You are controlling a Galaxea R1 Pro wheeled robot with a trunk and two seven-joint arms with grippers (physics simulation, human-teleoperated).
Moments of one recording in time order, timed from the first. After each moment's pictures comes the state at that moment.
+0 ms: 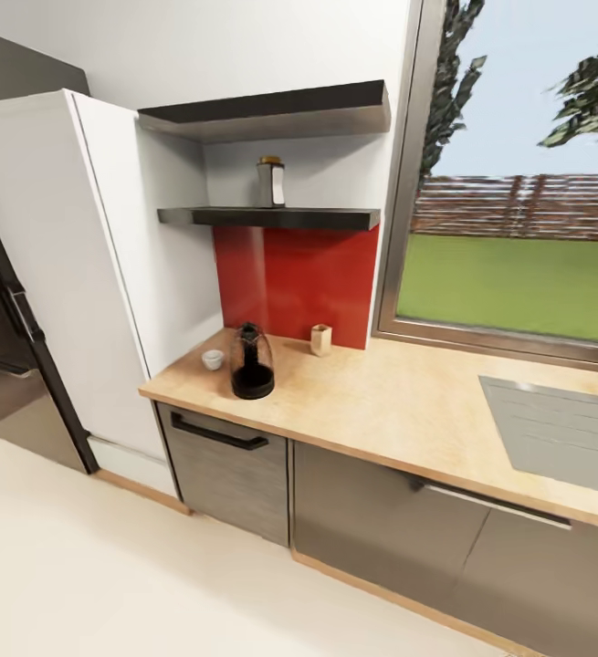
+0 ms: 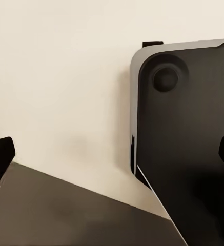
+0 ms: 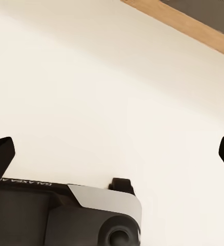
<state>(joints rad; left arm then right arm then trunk) -0.05 0.05 0.14 -0.06 -0.16 -0.08 0.09 -0.32 0.07 0.22 -0.12 -0.08 -0.09 -0.09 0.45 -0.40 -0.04</state>
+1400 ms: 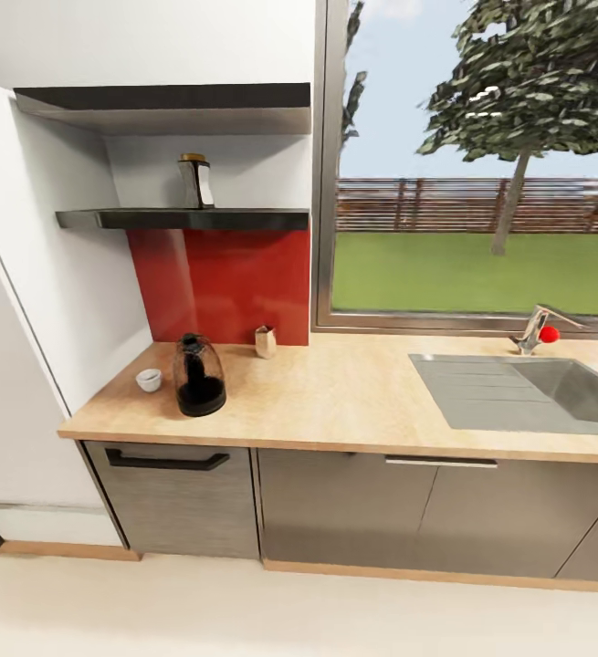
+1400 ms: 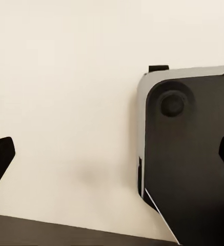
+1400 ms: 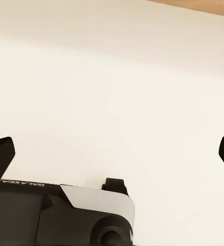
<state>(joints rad) -0.05 0.06 0.13 -0.12 -0.17 -0.09 0.09 -0.32 0.05 0.22 -0.12 -0.08 -0.09 -0.09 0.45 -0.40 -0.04</state>
